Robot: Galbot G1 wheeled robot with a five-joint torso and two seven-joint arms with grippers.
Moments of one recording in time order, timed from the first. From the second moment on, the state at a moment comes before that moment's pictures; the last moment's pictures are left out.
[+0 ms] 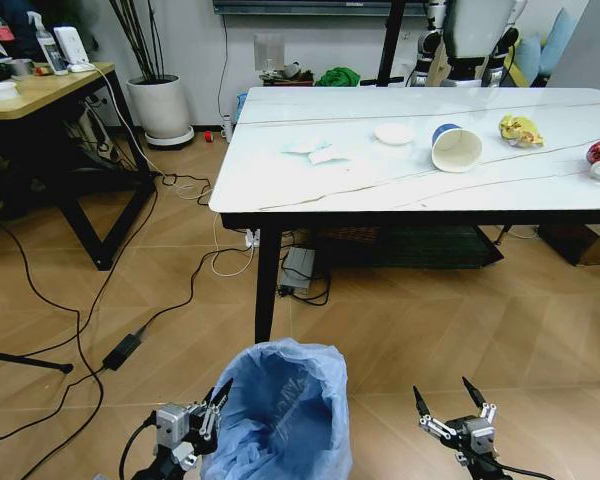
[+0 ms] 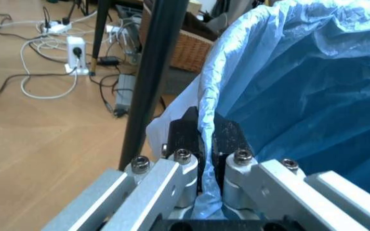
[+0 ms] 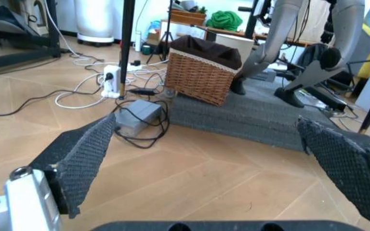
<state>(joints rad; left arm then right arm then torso) 2.01 -1.16 -0.55 -2.25 -0.48 -0.06 0.22 -1.80 1.61 0.89 1.83 0.07 0.48 -0.46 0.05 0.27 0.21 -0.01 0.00</state>
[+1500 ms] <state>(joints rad) 2.02 -1.20 -0.55 -2.26 -0.49 -0.02 0.24 -1.79 1.61 0.88 1.83 0.07 0.48 -0.46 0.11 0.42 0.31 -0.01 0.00</state>
